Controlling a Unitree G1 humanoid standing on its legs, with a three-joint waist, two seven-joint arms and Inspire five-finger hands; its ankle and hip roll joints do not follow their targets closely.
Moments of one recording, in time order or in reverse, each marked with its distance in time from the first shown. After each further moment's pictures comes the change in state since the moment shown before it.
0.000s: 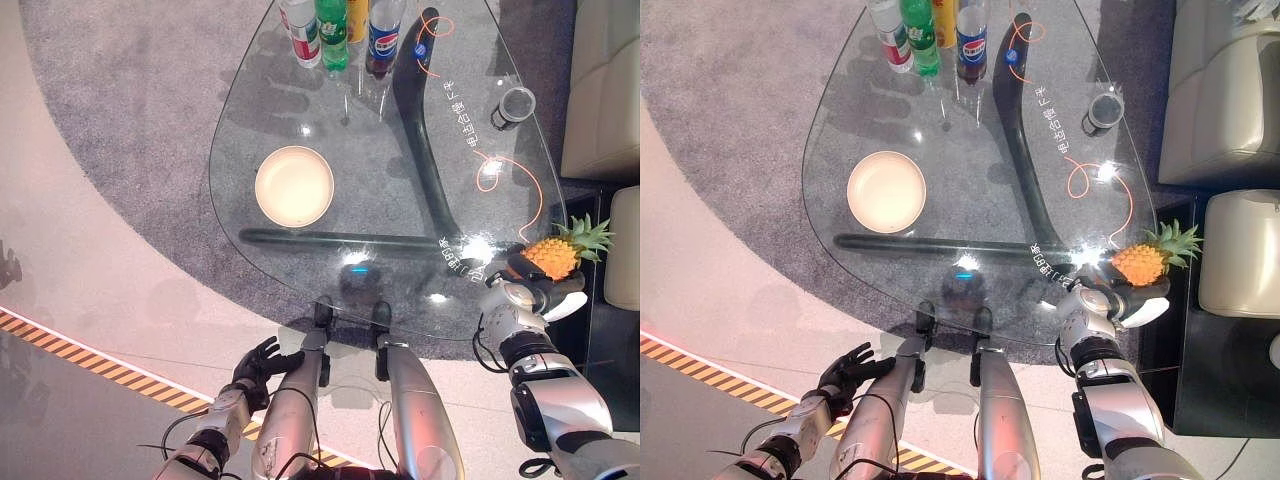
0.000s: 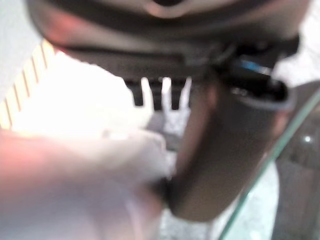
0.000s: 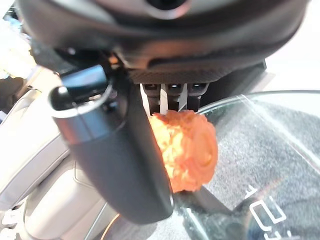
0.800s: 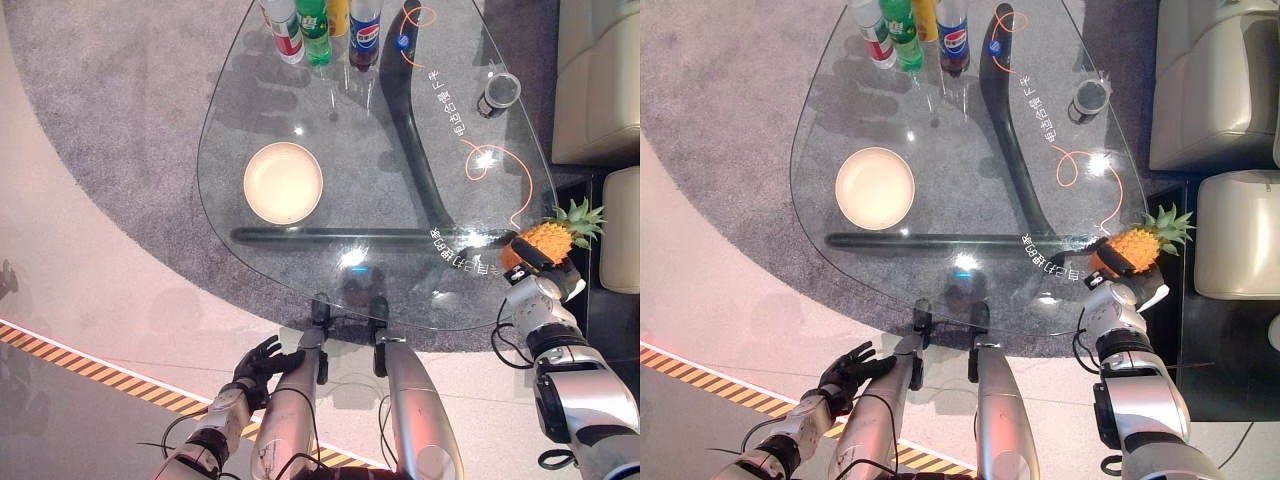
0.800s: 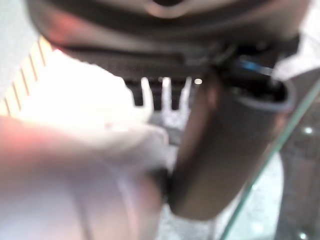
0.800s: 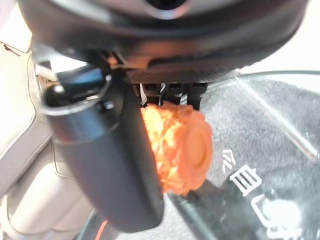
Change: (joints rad) left arm -0.006 0.006 -0.022 -0.002 -0.037 0.001 -0.023; right arm -0.059 -0.120 0.010 0.072 0.080 0.181 0.250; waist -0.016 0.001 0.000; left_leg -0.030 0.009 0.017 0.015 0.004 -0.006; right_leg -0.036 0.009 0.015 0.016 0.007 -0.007
